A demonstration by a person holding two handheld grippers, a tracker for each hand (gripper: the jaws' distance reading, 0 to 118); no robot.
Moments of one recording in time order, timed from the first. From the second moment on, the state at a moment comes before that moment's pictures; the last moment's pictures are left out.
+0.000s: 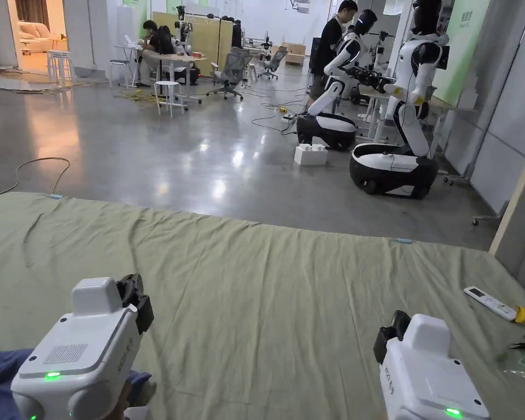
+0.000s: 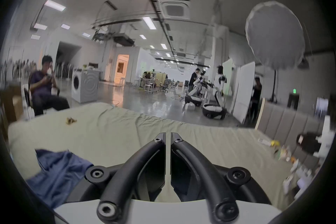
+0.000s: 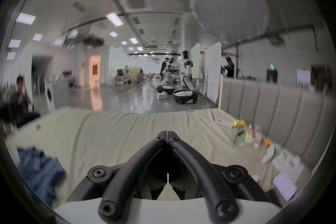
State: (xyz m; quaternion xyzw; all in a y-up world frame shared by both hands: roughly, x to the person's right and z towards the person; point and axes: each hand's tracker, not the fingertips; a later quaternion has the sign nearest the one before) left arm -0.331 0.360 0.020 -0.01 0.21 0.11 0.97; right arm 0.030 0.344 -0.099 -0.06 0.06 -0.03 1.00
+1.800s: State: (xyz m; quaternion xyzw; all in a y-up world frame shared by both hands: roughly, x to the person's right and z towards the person) left arm -0.500 0.194 0.095 -0.47 0.25 0.11 0.84; right arm -0.022 0.280 -0.096 -0.14 0.13 0.06 0.98
